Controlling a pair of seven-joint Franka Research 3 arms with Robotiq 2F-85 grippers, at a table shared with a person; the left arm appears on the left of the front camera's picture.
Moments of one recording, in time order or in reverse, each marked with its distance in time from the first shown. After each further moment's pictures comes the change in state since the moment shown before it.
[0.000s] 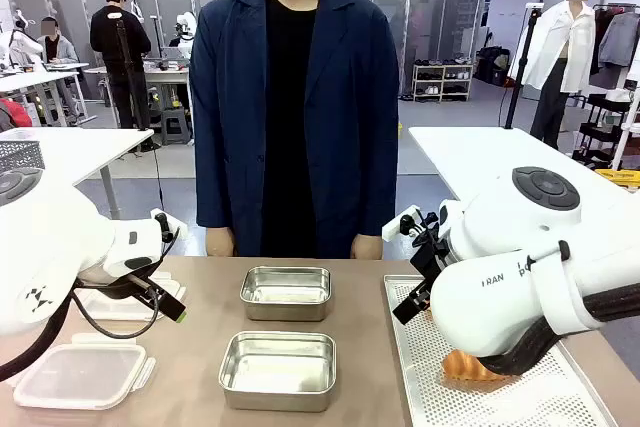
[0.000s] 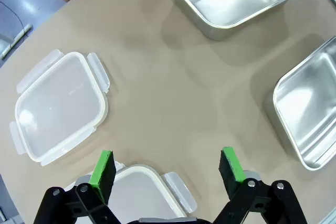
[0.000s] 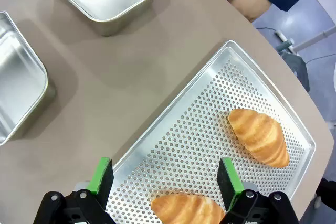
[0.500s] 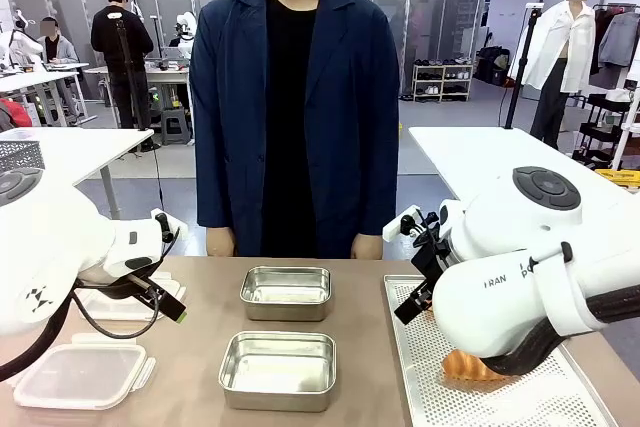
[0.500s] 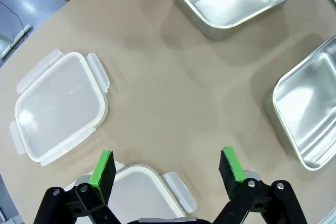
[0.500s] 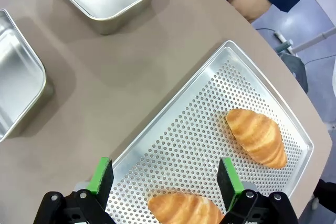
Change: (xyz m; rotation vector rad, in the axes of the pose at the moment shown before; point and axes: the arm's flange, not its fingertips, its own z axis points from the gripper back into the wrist) left arm 0.000 0.000 0.000 0.000 0.000 -0.001; right arm 0.000 -0.002 0.000 -0.005 0.002 0.014
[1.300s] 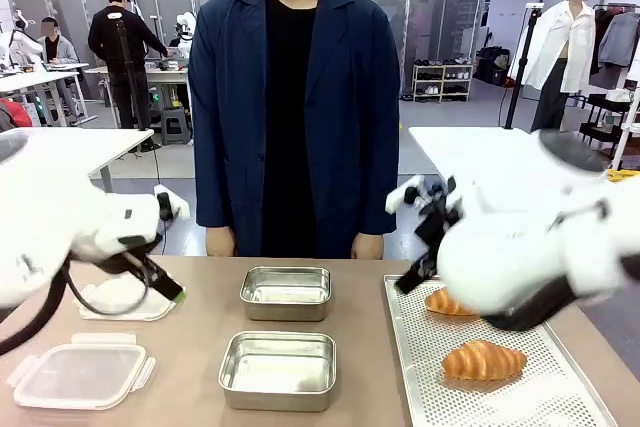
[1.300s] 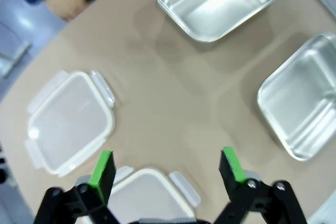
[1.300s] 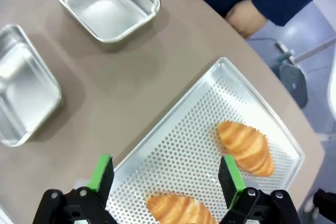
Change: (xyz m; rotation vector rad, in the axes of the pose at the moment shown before) left arm 0.026 0.004 0.040 -0.026 -0.027 -0.105; right arm 0.027 -0.015 0.046 0.045 -0.084 0.015
